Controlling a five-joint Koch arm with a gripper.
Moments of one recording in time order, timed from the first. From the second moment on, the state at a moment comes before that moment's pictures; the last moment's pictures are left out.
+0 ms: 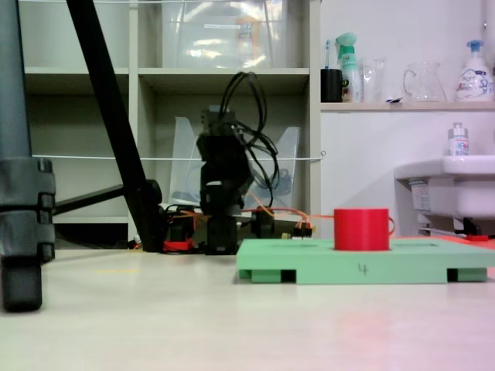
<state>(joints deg) -6.1 128.9 151.4 6.9 26.6</state>
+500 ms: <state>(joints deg) 1.5 128.9 176.0 -10.4 -1.4</state>
